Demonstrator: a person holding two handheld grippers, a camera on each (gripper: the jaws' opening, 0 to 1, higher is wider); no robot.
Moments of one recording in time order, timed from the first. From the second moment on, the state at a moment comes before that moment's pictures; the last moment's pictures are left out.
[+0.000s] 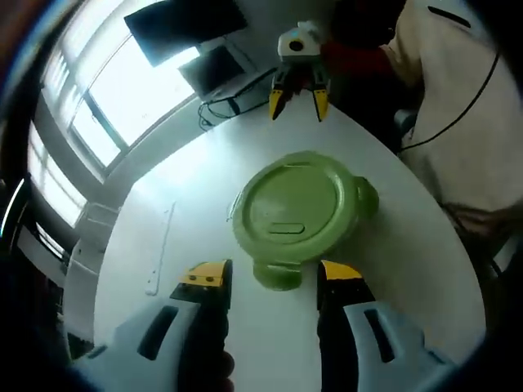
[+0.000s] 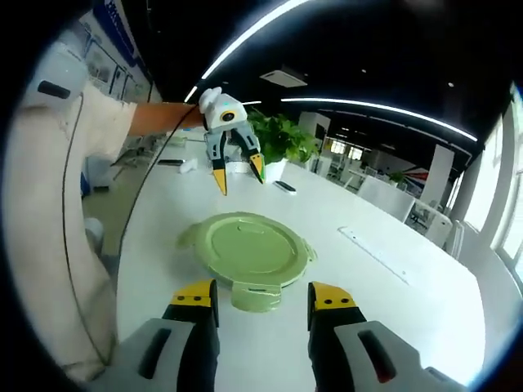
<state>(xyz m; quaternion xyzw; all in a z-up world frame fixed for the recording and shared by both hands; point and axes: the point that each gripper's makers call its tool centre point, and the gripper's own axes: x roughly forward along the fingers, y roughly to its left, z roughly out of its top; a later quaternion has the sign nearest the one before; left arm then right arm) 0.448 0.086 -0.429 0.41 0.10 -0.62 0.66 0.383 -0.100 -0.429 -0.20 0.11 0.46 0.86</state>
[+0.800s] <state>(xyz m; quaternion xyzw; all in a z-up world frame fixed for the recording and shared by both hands) 0.441 0.055 -0.399 0.43 0.06 -0.64 0.64 0.371 -0.108 -0.402 -0.20 0.08 0.44 0.87</state>
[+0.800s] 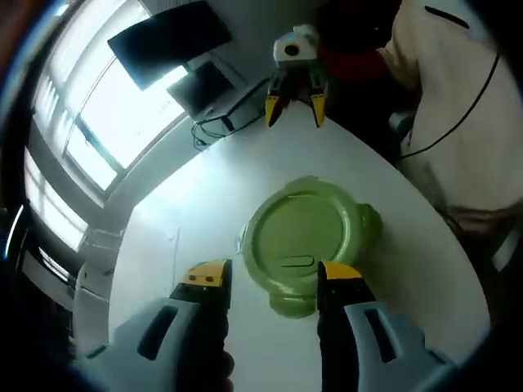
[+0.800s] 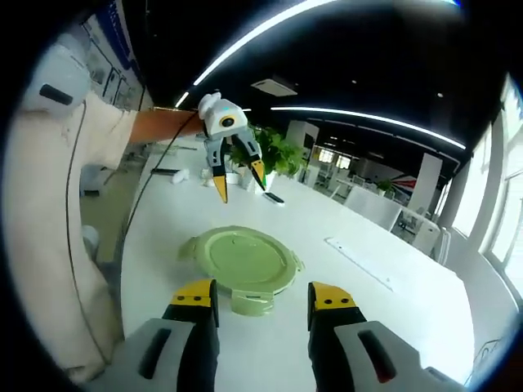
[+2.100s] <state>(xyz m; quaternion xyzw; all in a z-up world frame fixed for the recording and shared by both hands) 0.435 0.012 -0.441 0.46 0.13 -0.67 0.56 0.373 -0.137 -0.403 -0.18 0.07 0.44 0.88</state>
